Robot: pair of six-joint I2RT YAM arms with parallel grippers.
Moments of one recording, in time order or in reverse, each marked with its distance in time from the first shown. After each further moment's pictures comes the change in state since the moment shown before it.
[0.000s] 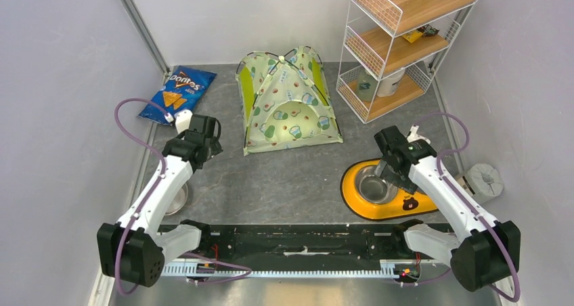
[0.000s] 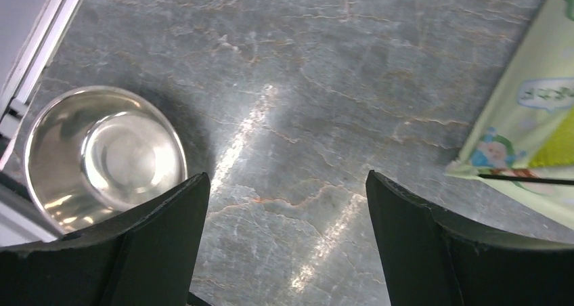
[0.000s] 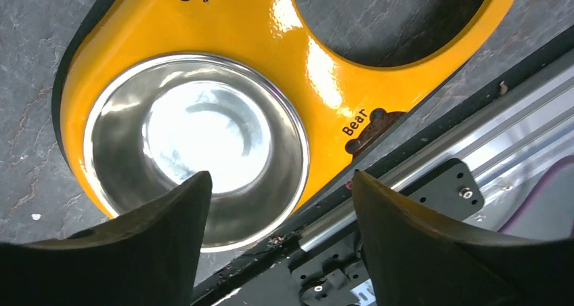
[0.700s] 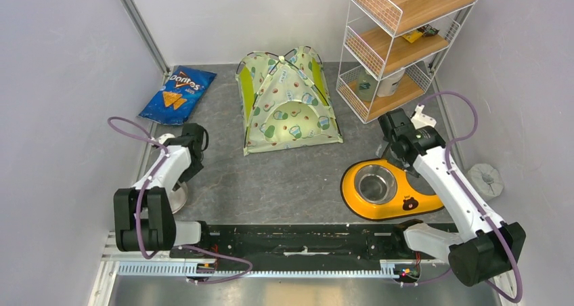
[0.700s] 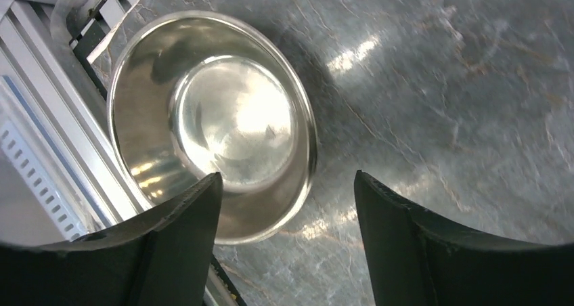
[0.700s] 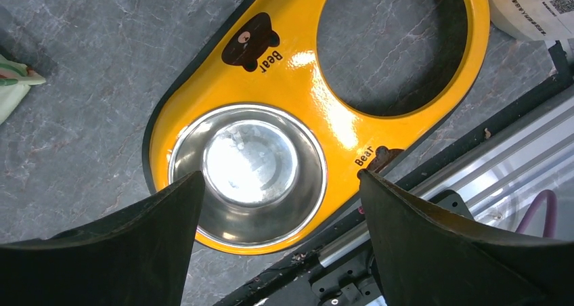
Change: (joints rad) left arm 0.232 0.227 -0.105 -0.091 -0.135 -0.184; right arm -0.012 0.037 0.212 -0.025 0.078 -0.058
